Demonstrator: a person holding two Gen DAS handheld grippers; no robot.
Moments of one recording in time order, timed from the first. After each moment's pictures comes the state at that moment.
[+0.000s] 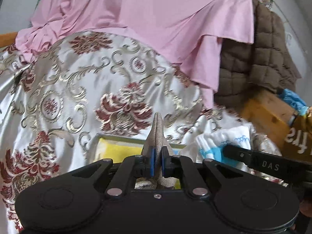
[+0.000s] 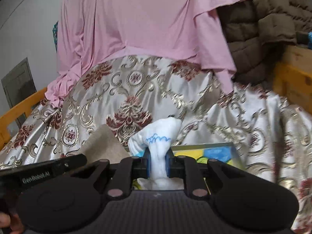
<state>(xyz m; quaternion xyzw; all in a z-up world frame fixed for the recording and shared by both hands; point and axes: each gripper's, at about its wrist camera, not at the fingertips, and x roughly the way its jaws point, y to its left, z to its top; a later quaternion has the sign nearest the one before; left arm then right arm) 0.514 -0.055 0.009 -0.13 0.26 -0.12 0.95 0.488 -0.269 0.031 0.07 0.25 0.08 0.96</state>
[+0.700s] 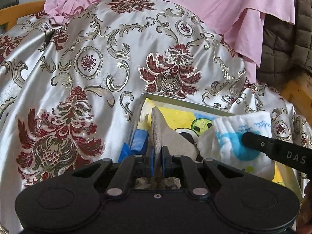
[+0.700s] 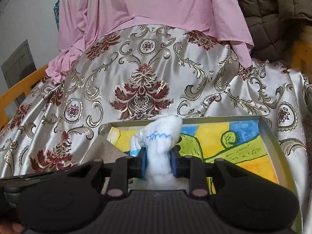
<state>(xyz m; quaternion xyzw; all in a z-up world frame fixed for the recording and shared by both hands) 0.526 -0.022 -0.046 -0.13 0.35 -0.03 0.93 0.507 -0.224 -0.011 0.06 0.30 0.09 0.95</state>
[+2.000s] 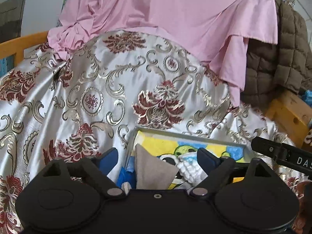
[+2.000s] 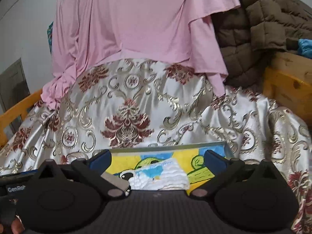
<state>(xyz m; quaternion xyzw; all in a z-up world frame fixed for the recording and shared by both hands) 0.475 -0.028 0.035 -0.12 0.28 -0.03 0.95 0.458 -0.260 0.053 0.06 0.24 0.04 0.97</state>
